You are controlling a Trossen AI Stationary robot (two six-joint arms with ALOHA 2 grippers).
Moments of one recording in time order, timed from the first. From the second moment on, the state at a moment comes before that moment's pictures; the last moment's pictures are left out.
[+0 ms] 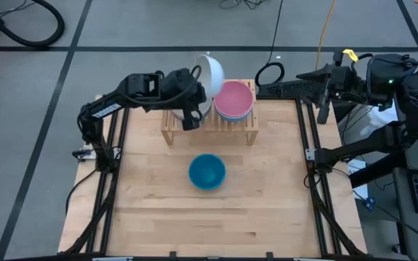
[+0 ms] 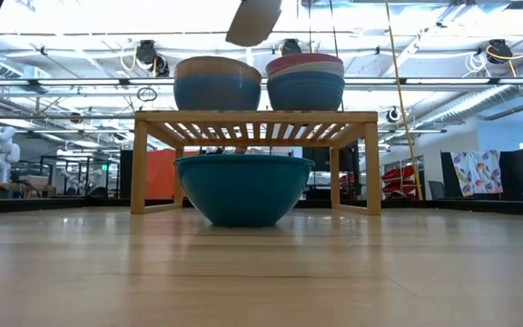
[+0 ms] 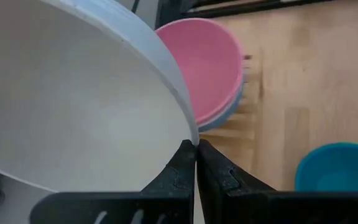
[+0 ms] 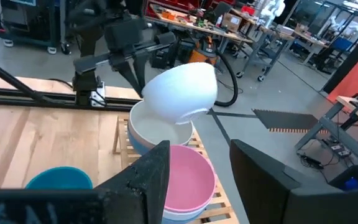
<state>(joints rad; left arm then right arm) 0.15 1.81 2.34 -1.31 -0.33 0.23 -0.13 1.14 2.03 -1.18 0.24 -0.24</state>
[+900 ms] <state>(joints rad) 0.14 1.94 2.34 -1.26 -0.27 0.40 -0.13 1.14 2.03 -1.18 0.24 -0.24</state>
